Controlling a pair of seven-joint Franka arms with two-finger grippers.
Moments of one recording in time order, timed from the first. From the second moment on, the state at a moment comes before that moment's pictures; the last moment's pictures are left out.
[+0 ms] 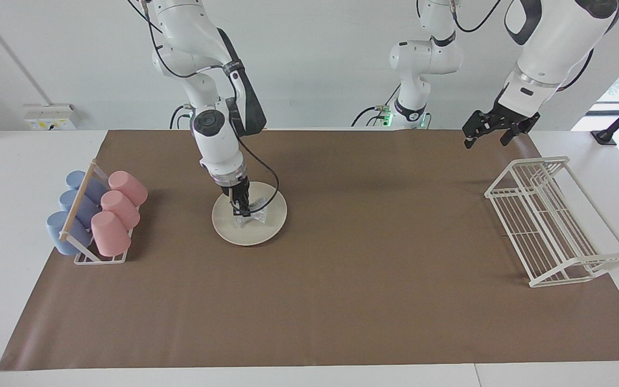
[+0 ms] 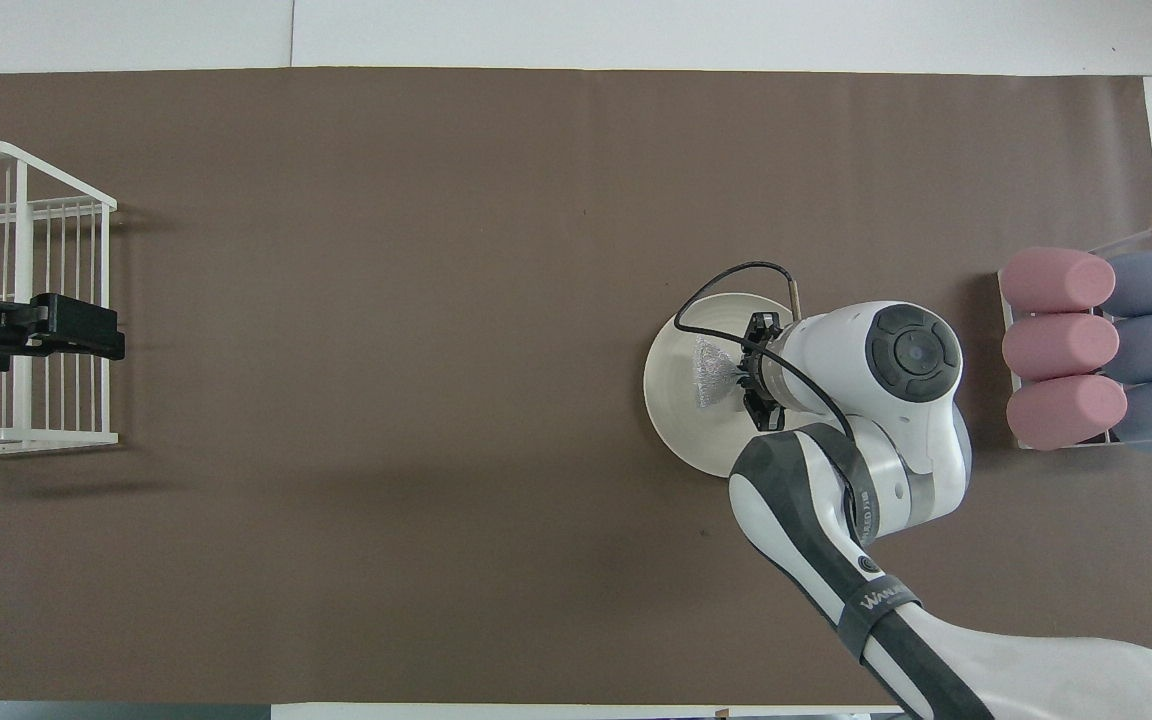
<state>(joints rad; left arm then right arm) -0.14 -0.10 0.04 -1.70 0.01 1.56 -0.12 0.33 0.14 0.01 -2.23 0.14 2.47 1.80</state>
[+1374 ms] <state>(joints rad) -0.12 -0.06 0.04 -1.67 -0.07 1.52 -0.16 0.39 0.16 0.01 -2.27 0.17 2.59 1.87</state>
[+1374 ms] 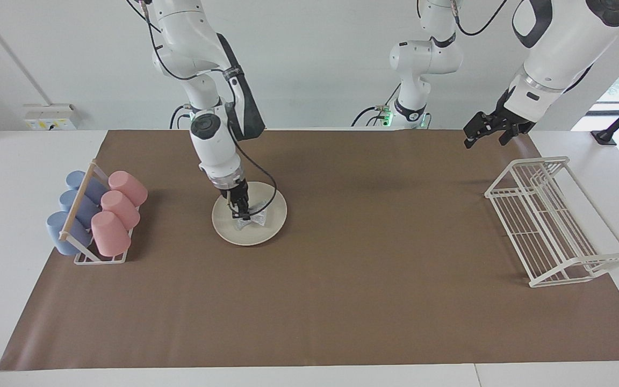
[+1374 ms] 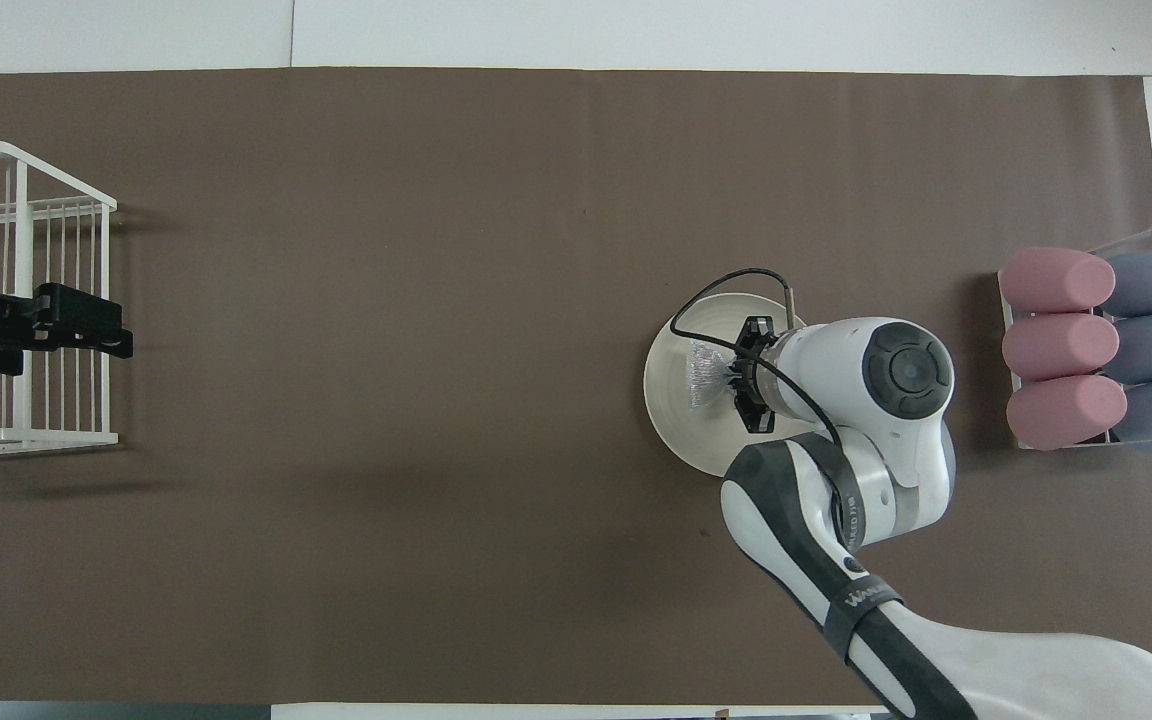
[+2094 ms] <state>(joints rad) -0.13 -0.06 0.02 -1.67 -0.08 1.56 -0.30 0.34 0.17 0.01 -2.26 0.17 2.61 1.76</state>
